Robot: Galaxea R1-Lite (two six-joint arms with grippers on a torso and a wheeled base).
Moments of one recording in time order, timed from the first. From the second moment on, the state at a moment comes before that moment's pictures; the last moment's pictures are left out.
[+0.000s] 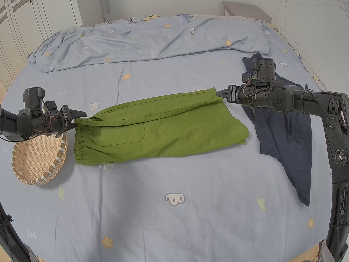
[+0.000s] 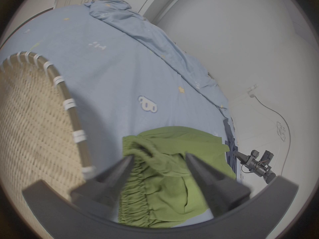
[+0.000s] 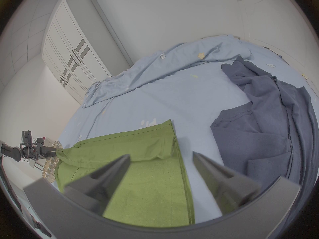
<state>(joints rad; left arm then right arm) 0.20 1.98 -1.28 -0.24 -0.56 -0.46 0.29 2.33 -2.00 0.07 0.13 0.19</state>
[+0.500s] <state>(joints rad) 0.14 1.98 -1.30 -0.27 -0.56 -0.48 0.30 2.26 -1.99 0.07 0.13 0.19</state>
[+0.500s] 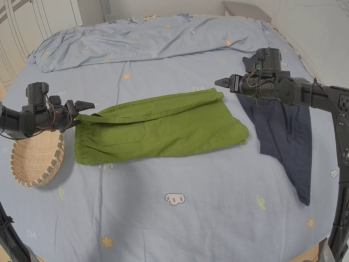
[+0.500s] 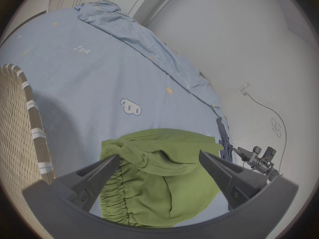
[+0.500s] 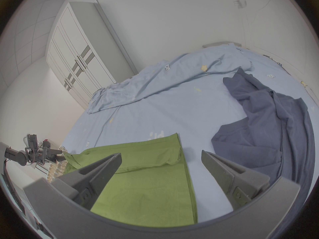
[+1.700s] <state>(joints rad) 0.08 2.12 -1.57 -0.28 -0.43 -0.65 0.31 1.96 -1.69 0.02 0.14 0.19</state>
